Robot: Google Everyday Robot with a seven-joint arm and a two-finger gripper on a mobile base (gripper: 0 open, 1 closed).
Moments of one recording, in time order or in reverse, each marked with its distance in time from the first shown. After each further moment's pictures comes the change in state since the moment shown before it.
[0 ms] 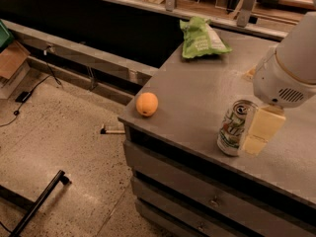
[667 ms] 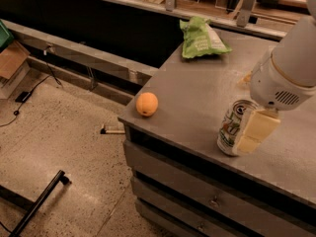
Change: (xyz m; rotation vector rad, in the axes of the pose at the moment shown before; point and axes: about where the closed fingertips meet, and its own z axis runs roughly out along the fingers) arm -0.003 0.005 0.006 -0.021 -0.009 -0.006
